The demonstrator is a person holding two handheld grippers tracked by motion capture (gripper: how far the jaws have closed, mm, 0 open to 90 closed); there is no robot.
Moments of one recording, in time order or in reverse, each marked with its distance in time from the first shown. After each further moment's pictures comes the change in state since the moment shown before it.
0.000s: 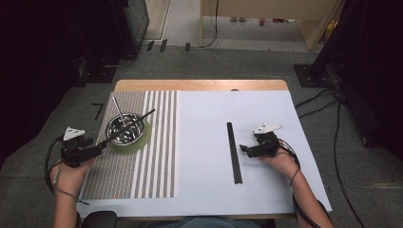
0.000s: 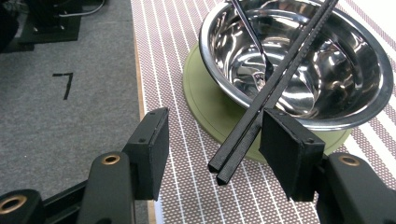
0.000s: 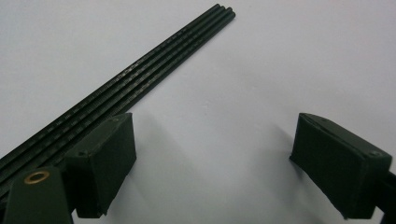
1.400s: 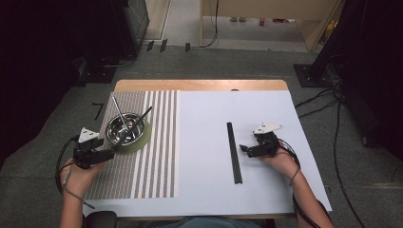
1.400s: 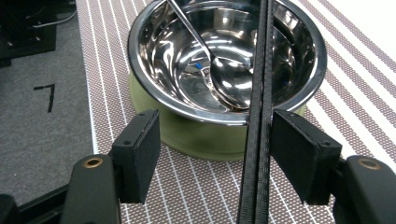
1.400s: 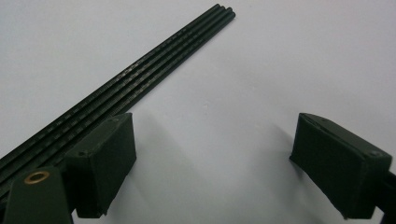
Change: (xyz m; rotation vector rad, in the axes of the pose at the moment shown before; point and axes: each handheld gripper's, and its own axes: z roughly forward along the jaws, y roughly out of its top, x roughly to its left) left arm -0.033 0.001 0.004 0.030 -0.056 0.107; right arm 0.000 0.000 0.000 0.000 0.000 0.001
